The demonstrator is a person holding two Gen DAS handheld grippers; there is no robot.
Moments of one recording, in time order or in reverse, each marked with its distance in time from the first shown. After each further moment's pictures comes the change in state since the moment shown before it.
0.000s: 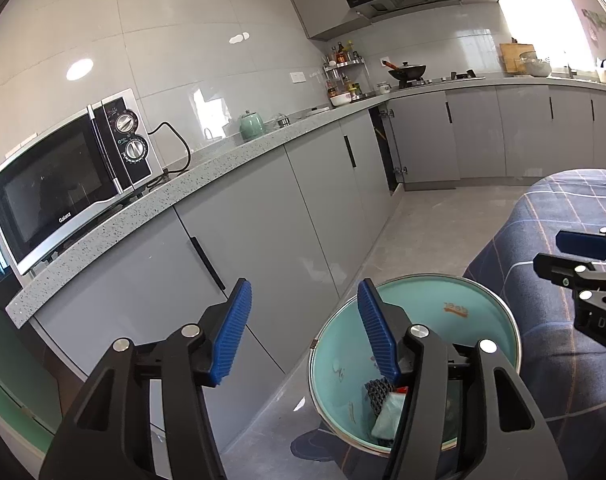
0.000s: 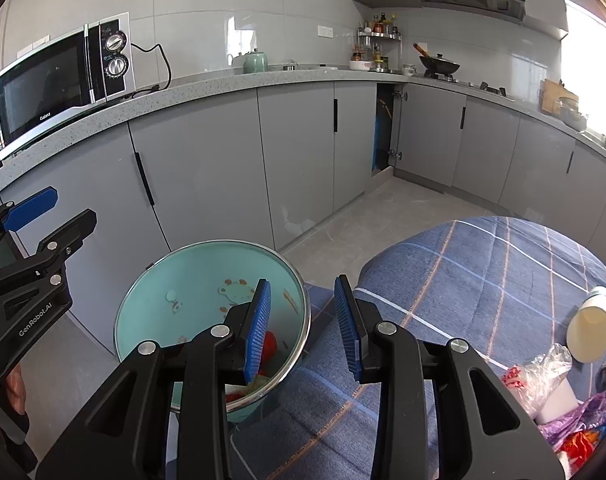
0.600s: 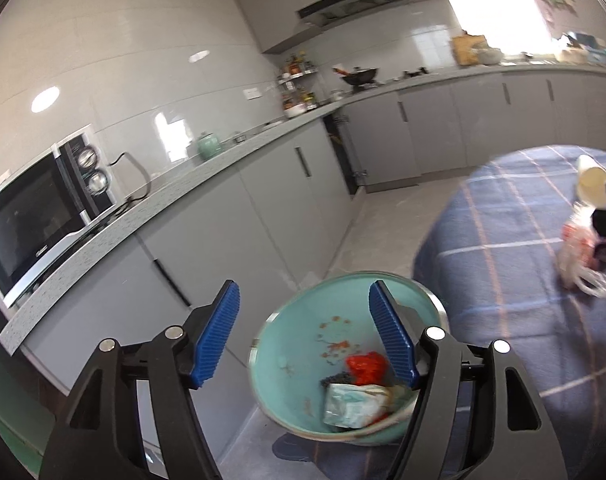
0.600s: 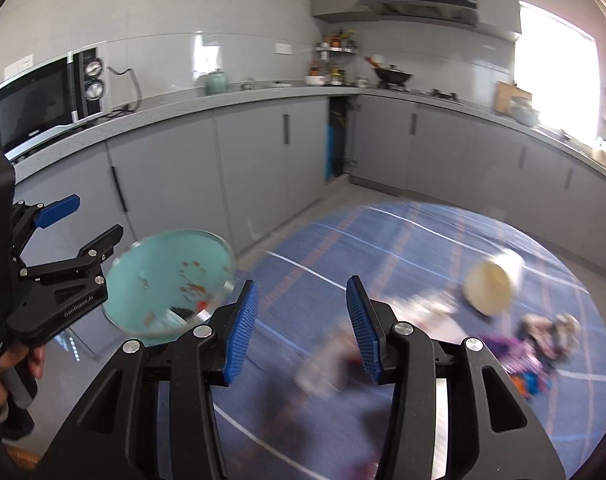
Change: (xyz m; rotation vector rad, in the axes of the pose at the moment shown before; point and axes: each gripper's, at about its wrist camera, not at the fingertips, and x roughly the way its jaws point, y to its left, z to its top) left arm -0.041 -0.064 -0.004 0.120 -0.046 -0.121; right arm -0.113 -0.064 -0.047 0.055 -0.045 -0.146
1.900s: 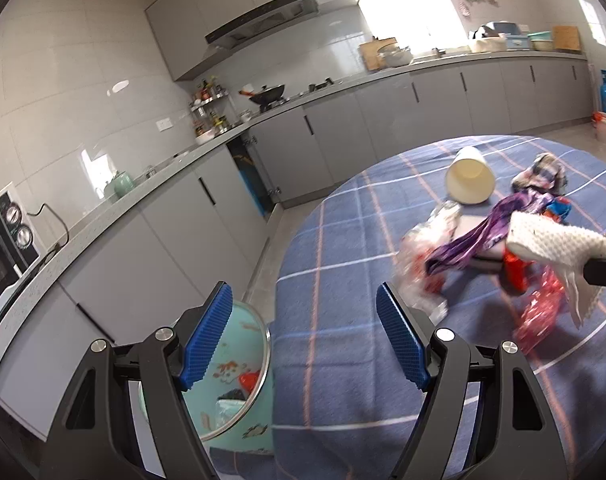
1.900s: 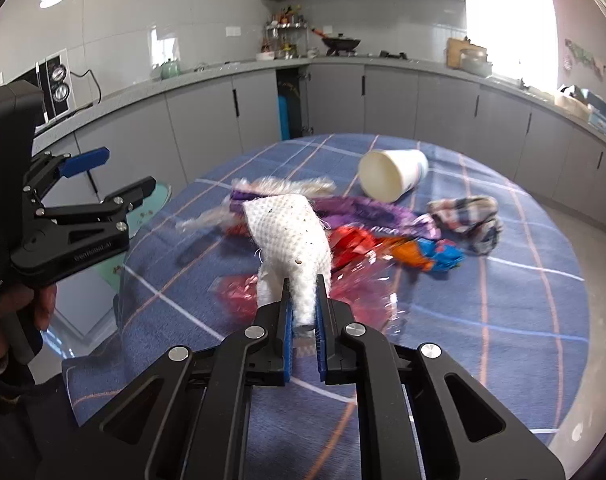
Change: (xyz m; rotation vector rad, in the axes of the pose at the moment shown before) left arm -0.046 -0.123 0.020 0.128 -0.071 -0.250; right arm -0.065 -0.081 -0.088 0.114 0.068 -0.074
